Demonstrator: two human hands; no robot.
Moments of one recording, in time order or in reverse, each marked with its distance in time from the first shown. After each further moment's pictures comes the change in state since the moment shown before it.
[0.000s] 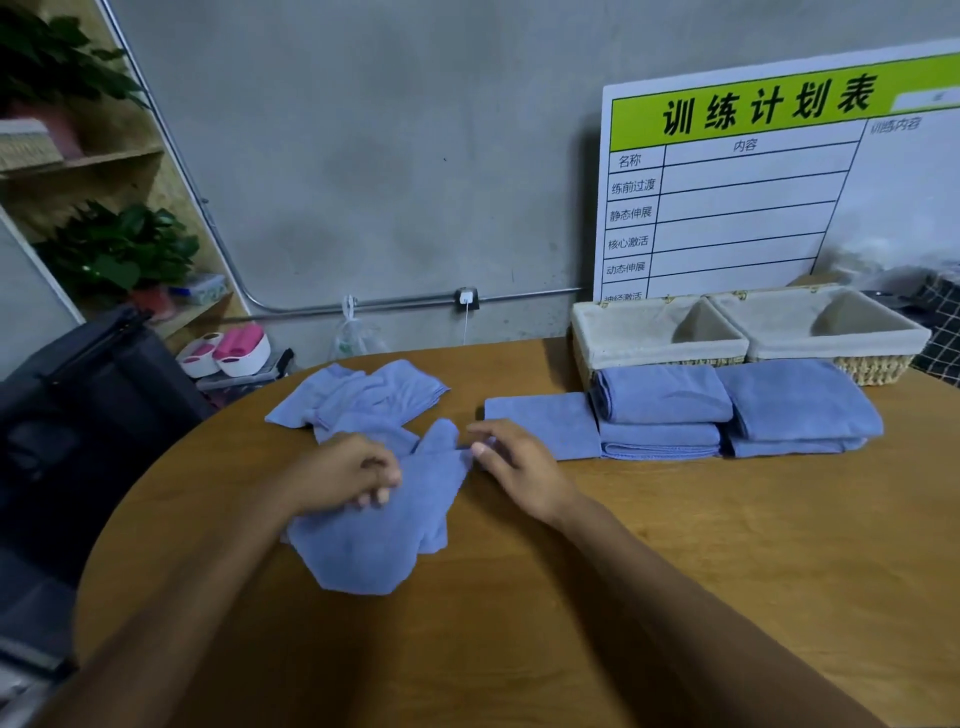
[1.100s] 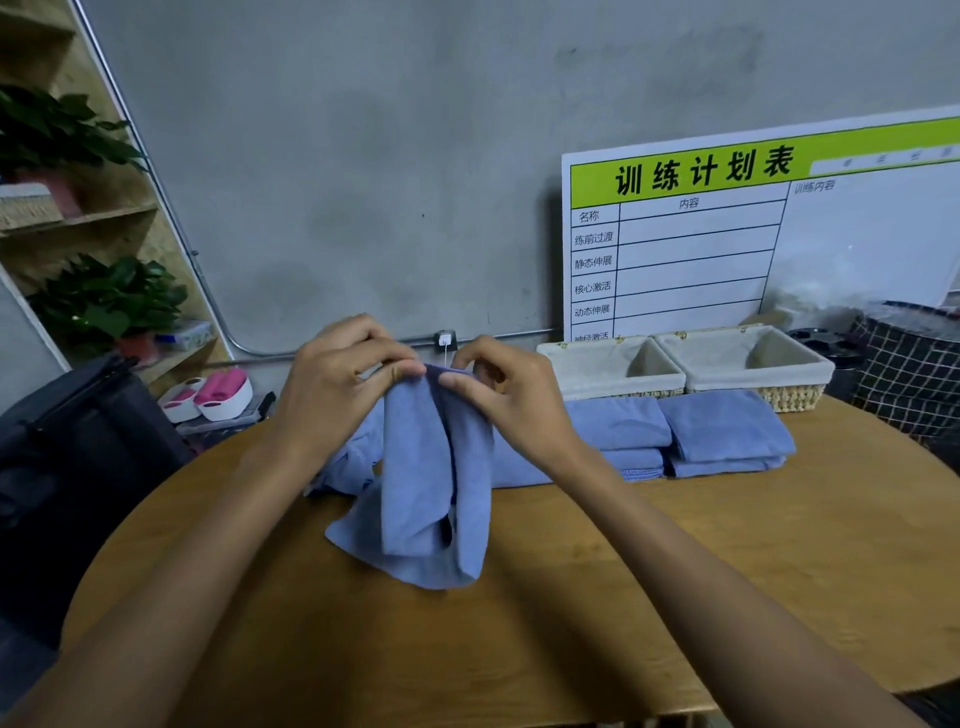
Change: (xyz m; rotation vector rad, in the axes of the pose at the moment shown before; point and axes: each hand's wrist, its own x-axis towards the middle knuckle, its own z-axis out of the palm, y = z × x) left_hand -0.044 0.146 -0.043 0.332 0.992 0.846; right_hand 0.003 -0.134 -0.101 -0.027 0.398 -0.400
